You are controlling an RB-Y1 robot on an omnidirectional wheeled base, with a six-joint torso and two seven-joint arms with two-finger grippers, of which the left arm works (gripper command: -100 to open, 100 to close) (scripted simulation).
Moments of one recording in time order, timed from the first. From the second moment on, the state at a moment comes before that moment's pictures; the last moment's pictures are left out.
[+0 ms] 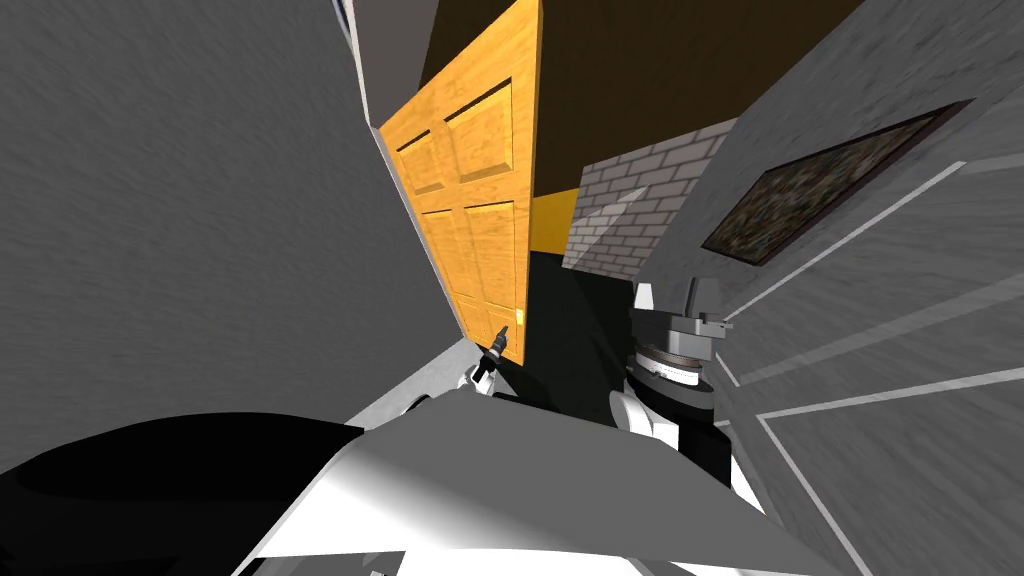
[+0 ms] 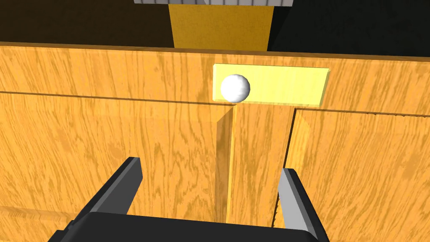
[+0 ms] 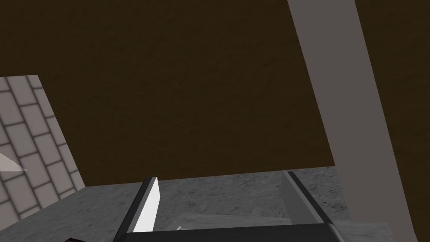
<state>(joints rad) -0.16 0.08 -0.17 -0.63 -0.10 -0.81 0.18</state>
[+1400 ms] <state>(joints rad) -0.17 0.07 -0.16 -0.61 -0.09 -0.83 0.16</state>
